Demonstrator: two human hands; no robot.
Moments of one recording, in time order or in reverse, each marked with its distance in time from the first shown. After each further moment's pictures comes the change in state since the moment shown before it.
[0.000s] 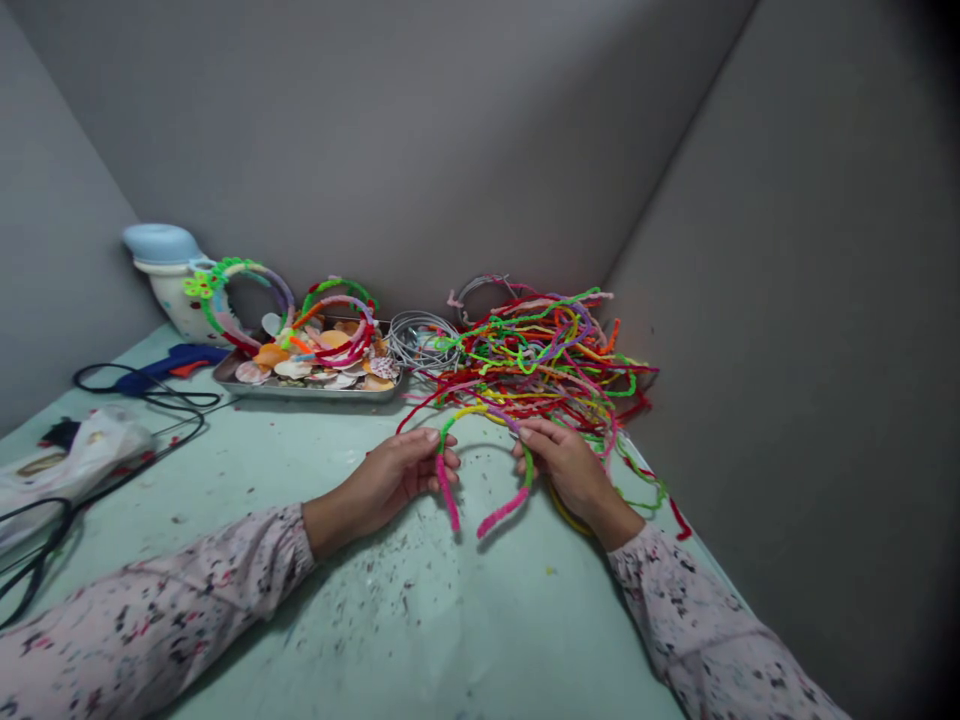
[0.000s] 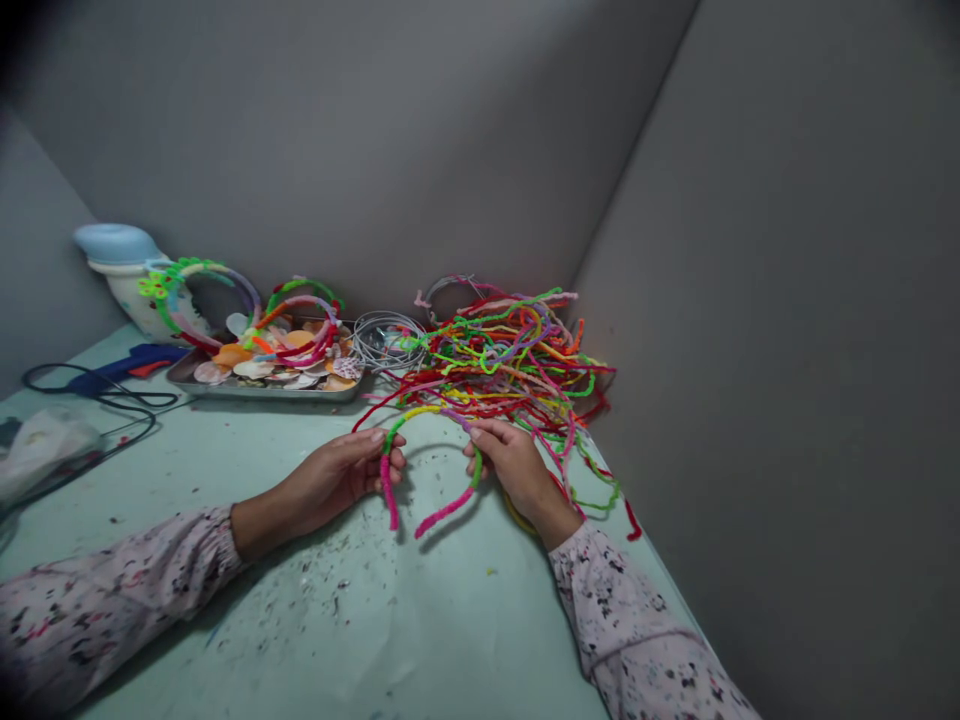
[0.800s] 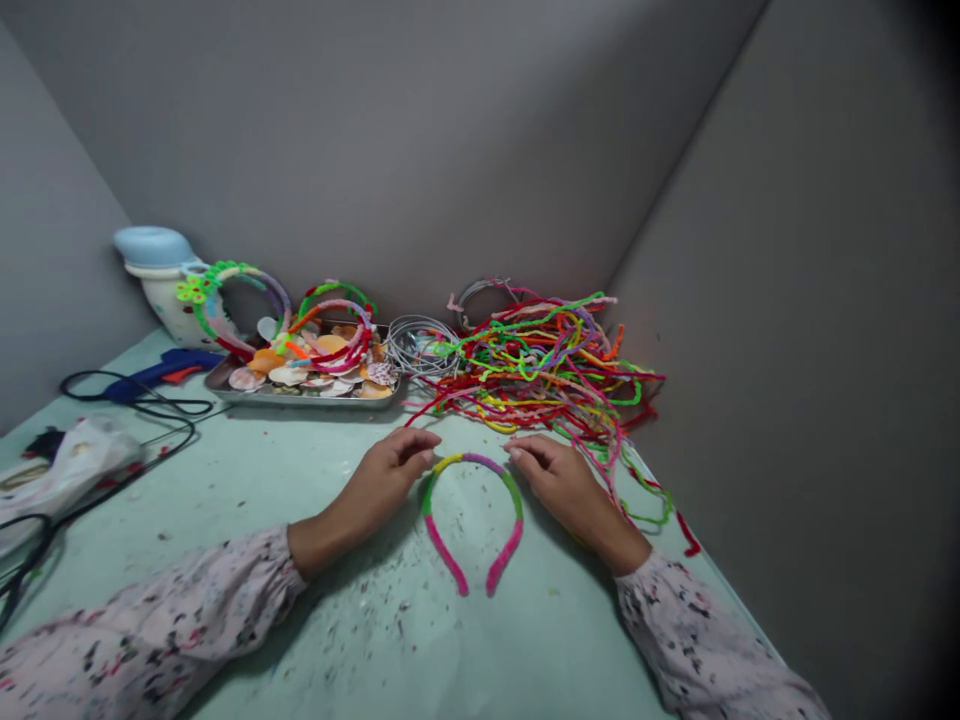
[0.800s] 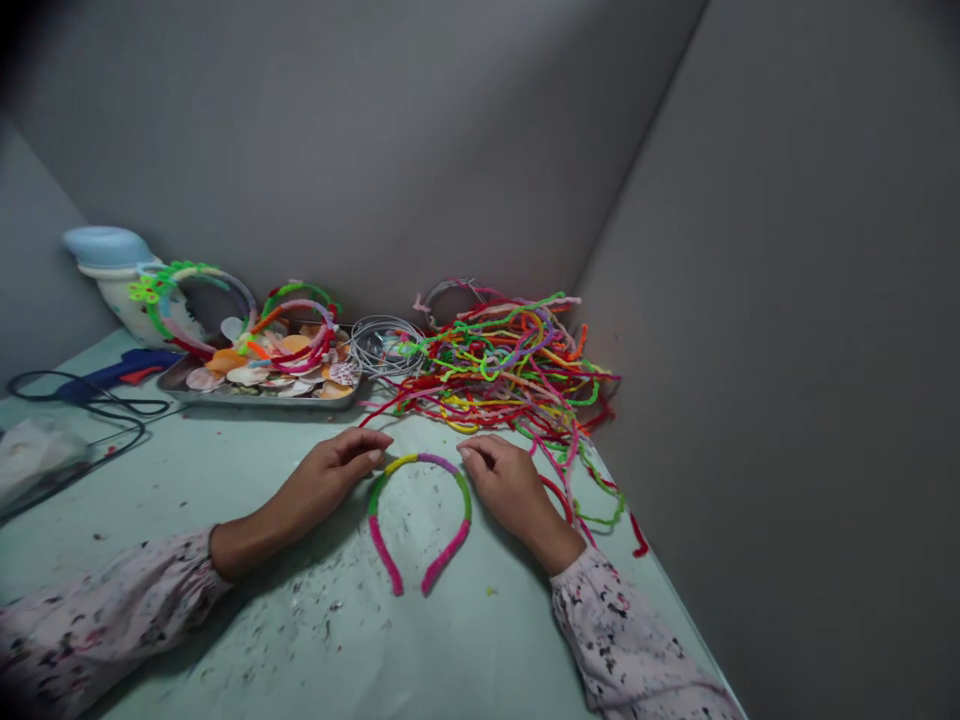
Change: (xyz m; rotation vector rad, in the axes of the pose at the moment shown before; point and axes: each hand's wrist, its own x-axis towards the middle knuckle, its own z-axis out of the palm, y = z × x) left_hand 0.009 0.006 -0.008 0.843 0.313 0.263; right_hand -0.001 -0.007 0.002 -0.654 0.058 -0.259
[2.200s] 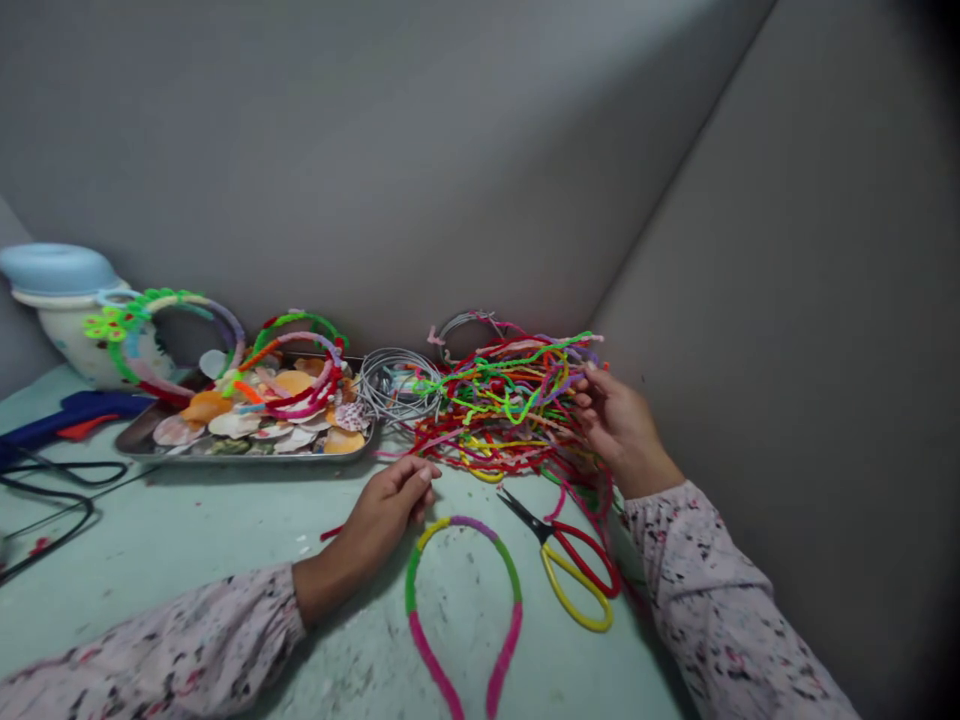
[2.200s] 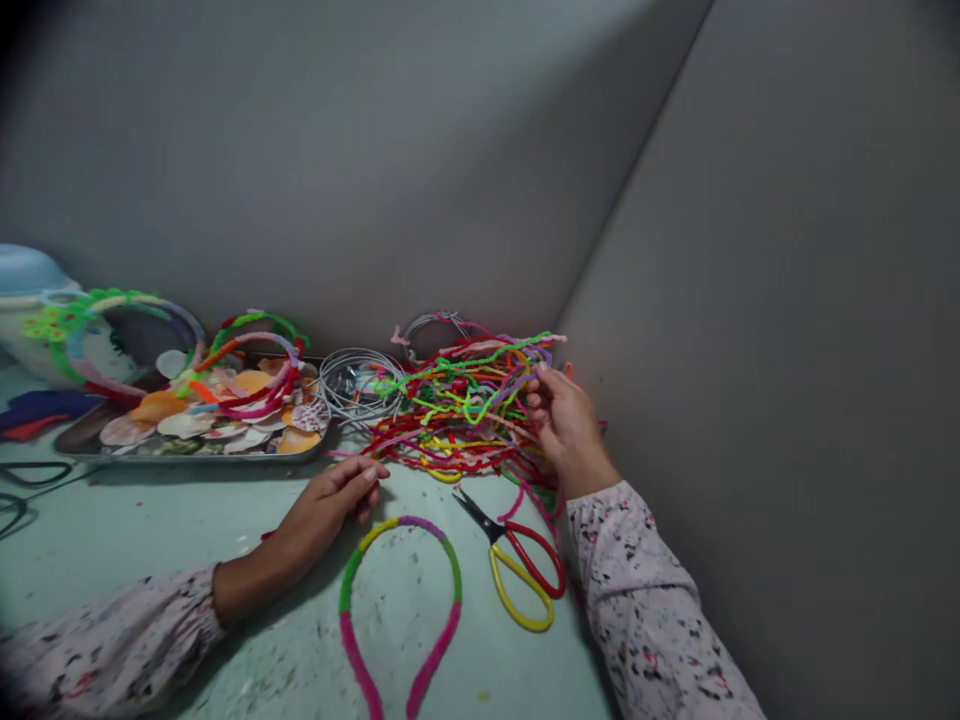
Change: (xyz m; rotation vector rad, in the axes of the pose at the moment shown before) left_hand 0.053 -0.001 0.015 -0.331 -0.090 -0.080; right_hand 0.124 0.006 -0.090 0.898 0.446 0.321
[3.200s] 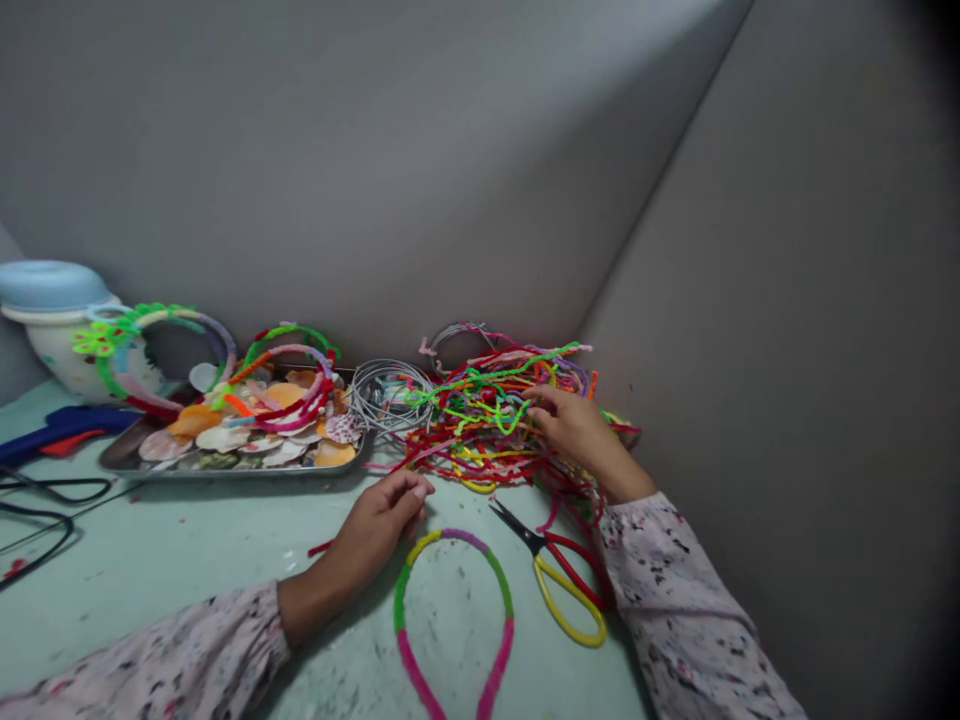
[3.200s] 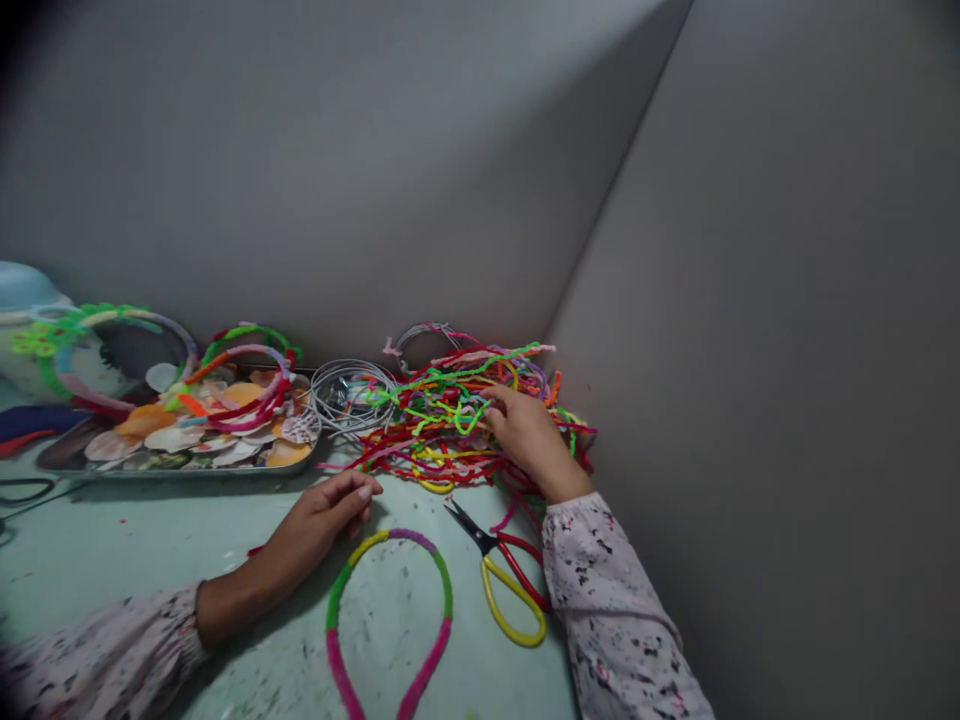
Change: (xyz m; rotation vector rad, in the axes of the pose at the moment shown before) left_hand 0.001 0.002 0.002 0.019 -0.007 0.005; right_hand 0.002 0.007 0.001 -1.385 -0.235 -0.537
